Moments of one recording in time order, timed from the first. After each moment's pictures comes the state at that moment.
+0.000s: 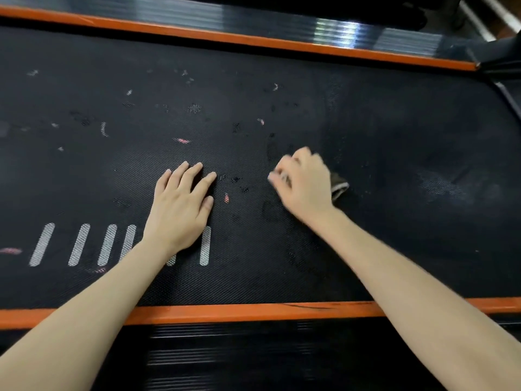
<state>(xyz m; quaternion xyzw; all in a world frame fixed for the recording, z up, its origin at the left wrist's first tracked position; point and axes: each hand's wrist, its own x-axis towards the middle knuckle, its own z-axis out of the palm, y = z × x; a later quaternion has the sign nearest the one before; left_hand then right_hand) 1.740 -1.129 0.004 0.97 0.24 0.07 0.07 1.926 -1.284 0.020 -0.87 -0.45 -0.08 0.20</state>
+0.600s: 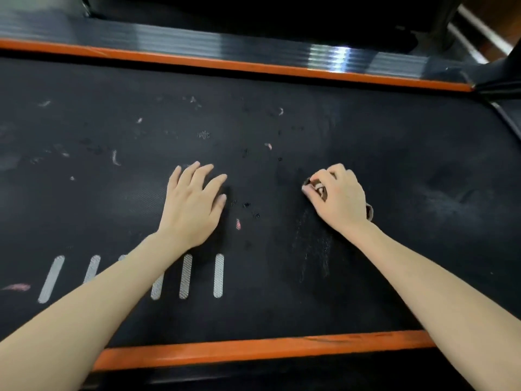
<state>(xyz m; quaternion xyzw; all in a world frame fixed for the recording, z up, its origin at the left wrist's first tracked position) 1.771 -1.096 0.021 0.97 0.22 0.11 0.06 1.976 -1.303 0.012 -0.89 -0.41 -0.11 0.16</state>
